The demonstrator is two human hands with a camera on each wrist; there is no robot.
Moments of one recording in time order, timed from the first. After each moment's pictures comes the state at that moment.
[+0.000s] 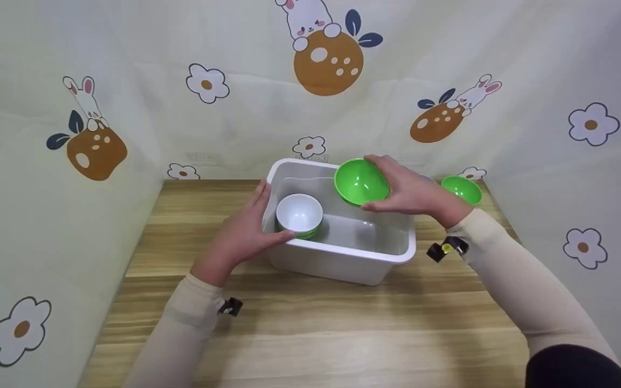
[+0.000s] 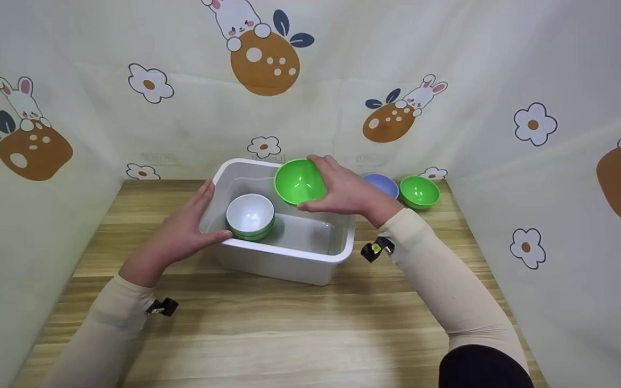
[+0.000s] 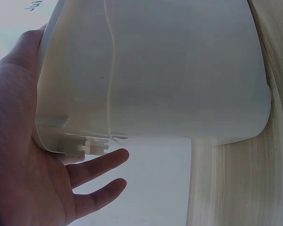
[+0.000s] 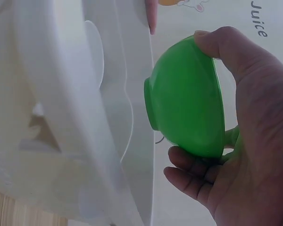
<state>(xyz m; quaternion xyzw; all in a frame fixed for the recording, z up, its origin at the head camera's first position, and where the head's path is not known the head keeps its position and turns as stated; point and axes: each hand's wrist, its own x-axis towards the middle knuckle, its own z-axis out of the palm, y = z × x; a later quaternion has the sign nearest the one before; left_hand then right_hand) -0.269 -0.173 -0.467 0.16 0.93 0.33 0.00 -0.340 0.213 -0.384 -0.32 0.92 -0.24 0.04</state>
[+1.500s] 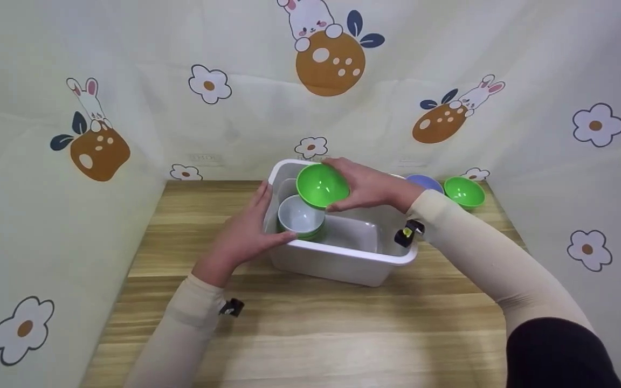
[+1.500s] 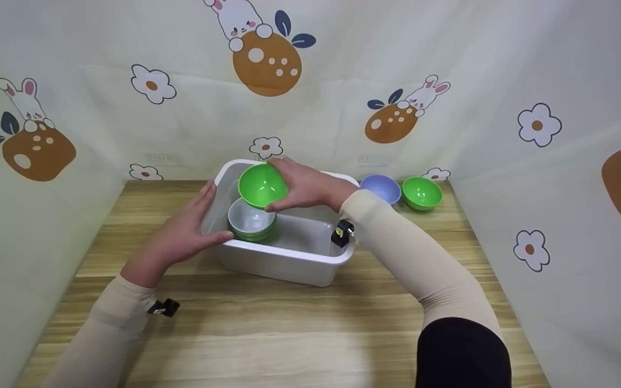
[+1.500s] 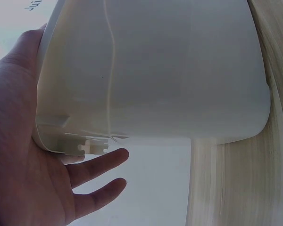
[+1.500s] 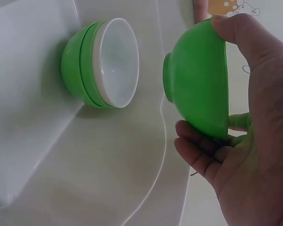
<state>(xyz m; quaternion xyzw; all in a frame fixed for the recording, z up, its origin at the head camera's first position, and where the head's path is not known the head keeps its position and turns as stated) -0.267 -0.174 -0.468 0.15 0.93 0.32 0.00 -0.378 0.139 -0.399 -0.41 0.88 -0.24 0.09</state>
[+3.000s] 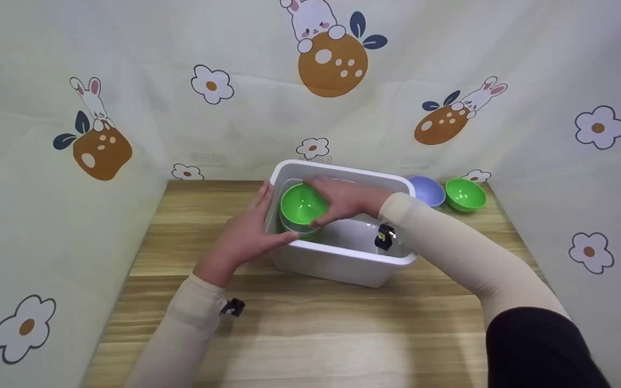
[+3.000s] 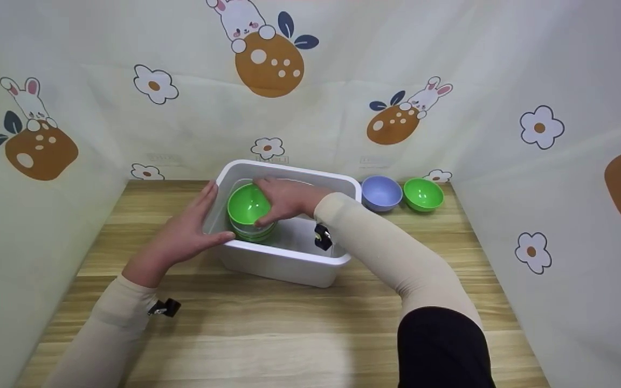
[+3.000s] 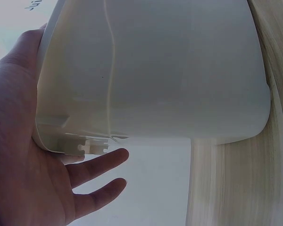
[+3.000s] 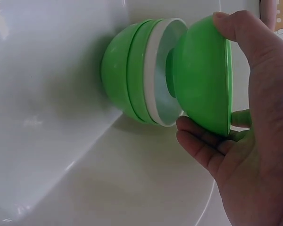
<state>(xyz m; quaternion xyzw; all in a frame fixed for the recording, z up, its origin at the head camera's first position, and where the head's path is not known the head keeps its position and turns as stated) -0.268 -0.174 -0.469 0.16 0.93 0.33 0.00 -0.389 0.096 -0.438 -0.45 0.87 -0.14 0.12</state>
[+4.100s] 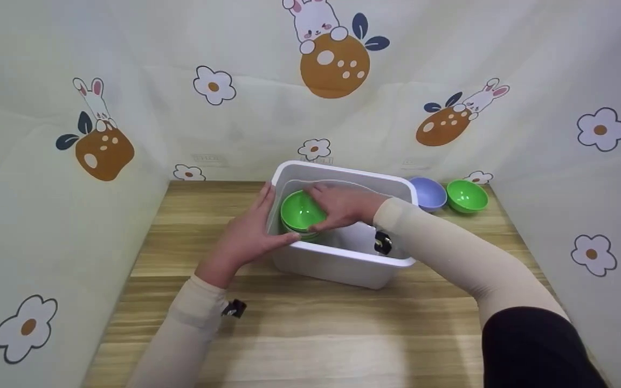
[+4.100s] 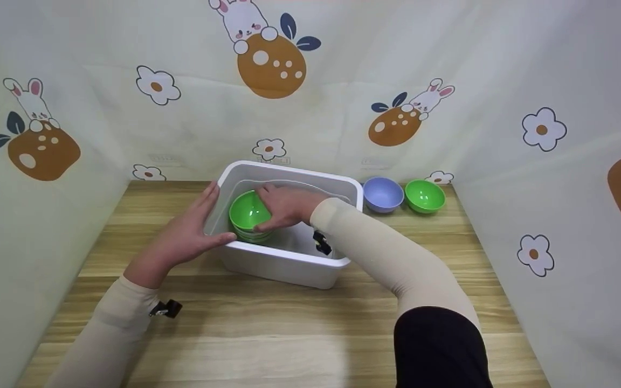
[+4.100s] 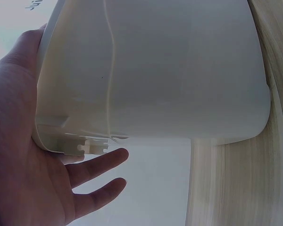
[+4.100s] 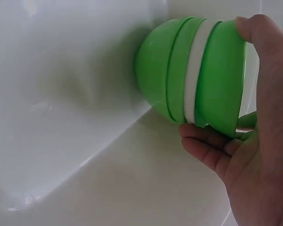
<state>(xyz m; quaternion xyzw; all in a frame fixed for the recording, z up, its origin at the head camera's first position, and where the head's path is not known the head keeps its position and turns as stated) -0.269 -0.173 -0.469 0.16 0.93 0.32 -0.01 -0.389 0.089 -0.456 -0.46 0.88 -0.05 0.11</state>
